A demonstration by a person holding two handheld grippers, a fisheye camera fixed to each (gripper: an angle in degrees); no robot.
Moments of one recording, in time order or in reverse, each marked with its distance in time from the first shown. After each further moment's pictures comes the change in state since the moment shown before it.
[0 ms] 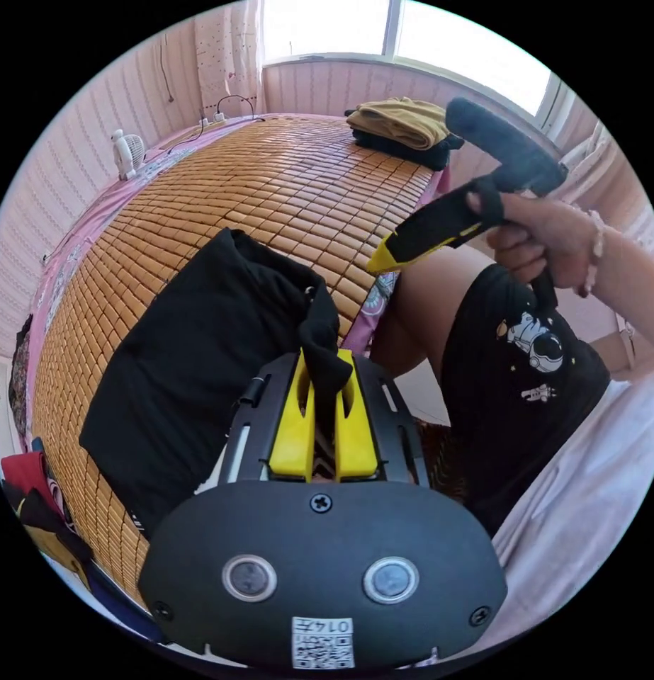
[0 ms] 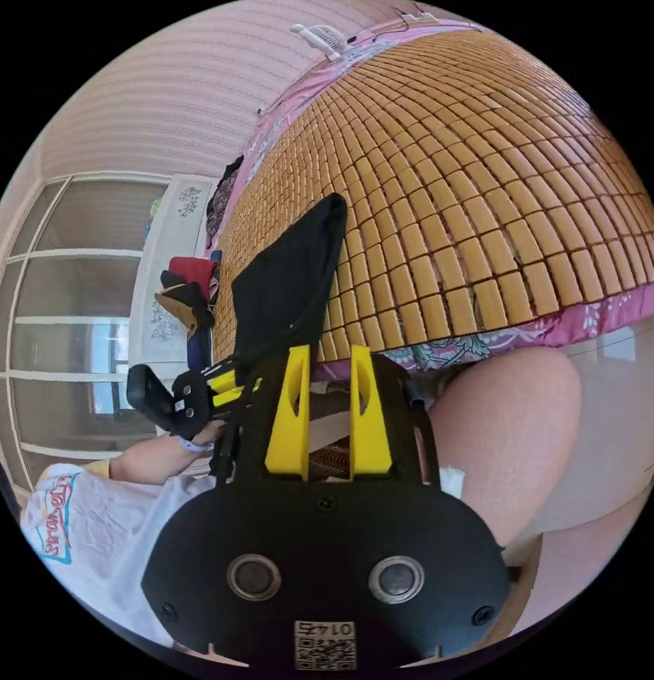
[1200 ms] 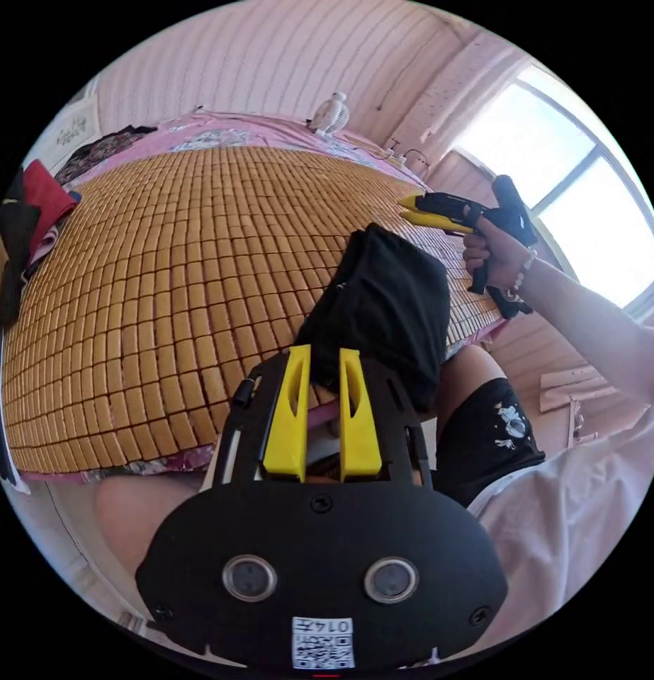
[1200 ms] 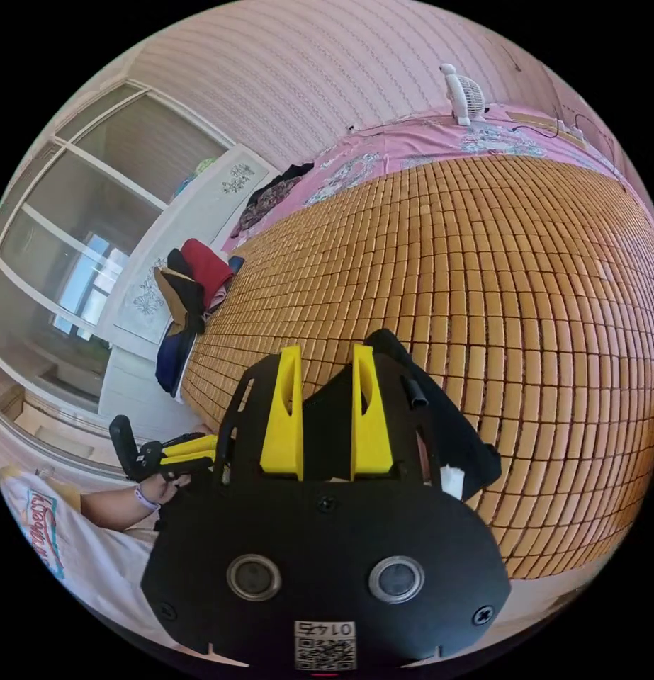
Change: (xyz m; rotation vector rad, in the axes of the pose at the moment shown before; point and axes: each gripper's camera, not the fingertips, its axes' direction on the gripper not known) left arm -0.122 0.072 -0.085 0.220 0.077 -0.721; right arm -0.129 -0.042 0.068 0.099 0.128 -0.411
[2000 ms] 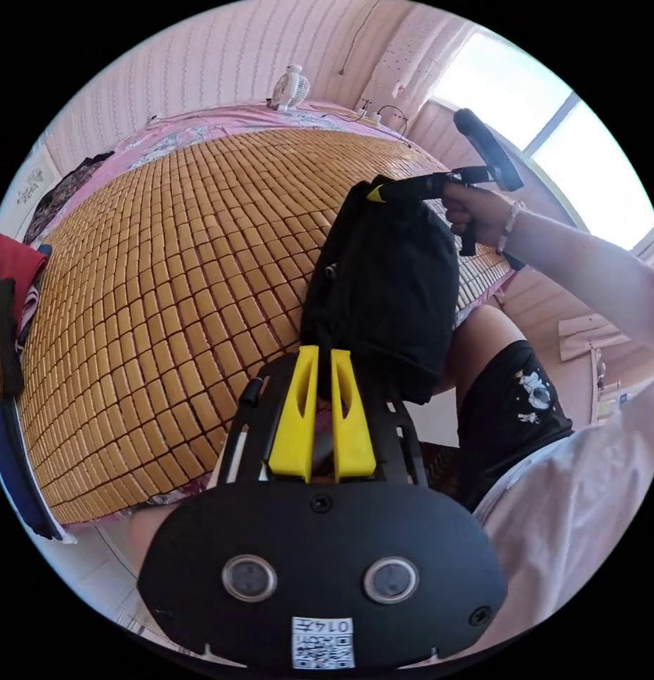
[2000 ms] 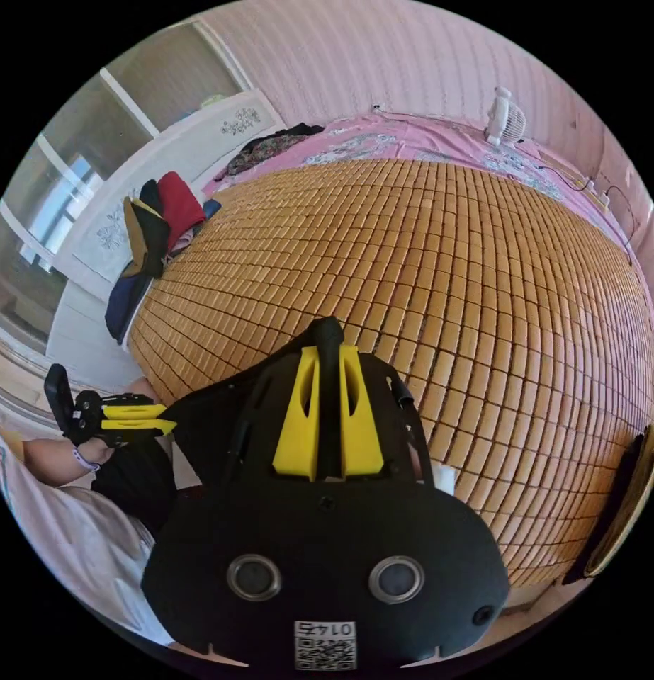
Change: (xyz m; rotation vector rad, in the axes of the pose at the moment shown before) left arm 0.051 -0.014 -0.012 -0.113 -0.062 0.198; right arm -0.048 0.050 0.061 -0.116 0.218 -0.196
